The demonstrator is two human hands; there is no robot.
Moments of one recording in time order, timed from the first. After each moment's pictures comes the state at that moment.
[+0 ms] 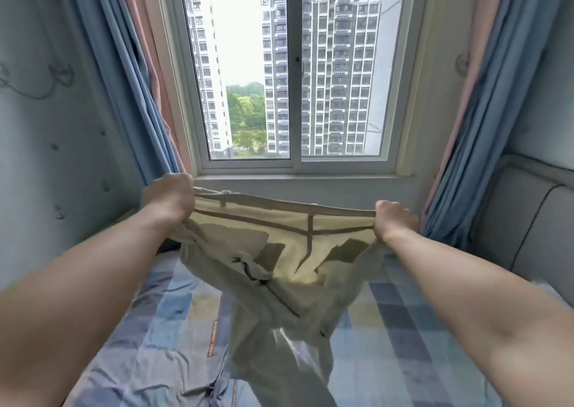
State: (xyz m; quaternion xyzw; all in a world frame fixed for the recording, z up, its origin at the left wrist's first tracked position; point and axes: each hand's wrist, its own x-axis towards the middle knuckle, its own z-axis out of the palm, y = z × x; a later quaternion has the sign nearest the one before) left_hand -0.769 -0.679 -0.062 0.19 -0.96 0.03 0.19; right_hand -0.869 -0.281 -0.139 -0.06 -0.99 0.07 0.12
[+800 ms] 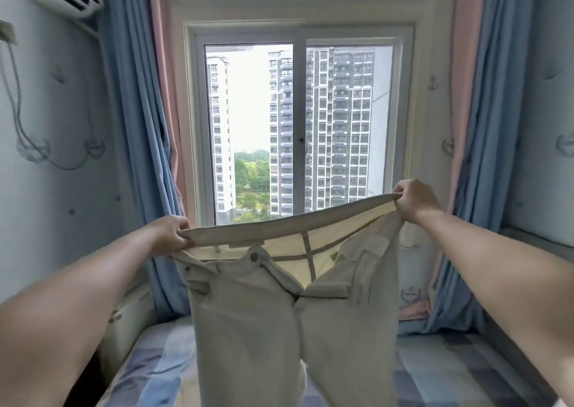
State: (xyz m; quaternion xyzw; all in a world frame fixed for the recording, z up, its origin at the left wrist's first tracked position) left_hand -0.775 -0.738 0.022 0.10 -0.97 -0.19 0.13; right_hand -0.909 -0.244 0.056 0.03 -0.91 0.29 0.28
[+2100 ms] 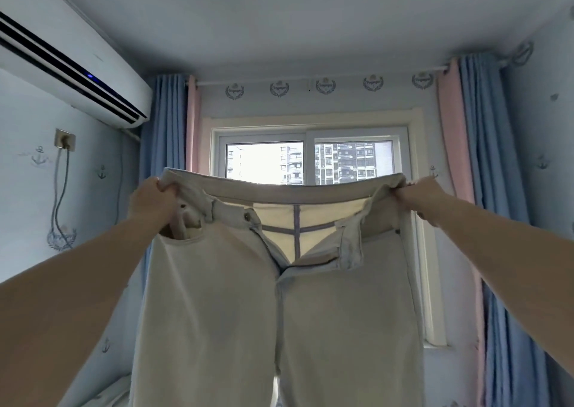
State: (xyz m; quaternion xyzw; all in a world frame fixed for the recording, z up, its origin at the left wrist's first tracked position) left_hand -0.752 -0.756 0.235 0.14 -0.76 -0.33 0.55; right_hand -0.860 -0.281 0.258 0.04 -0.78 0.55 0.30
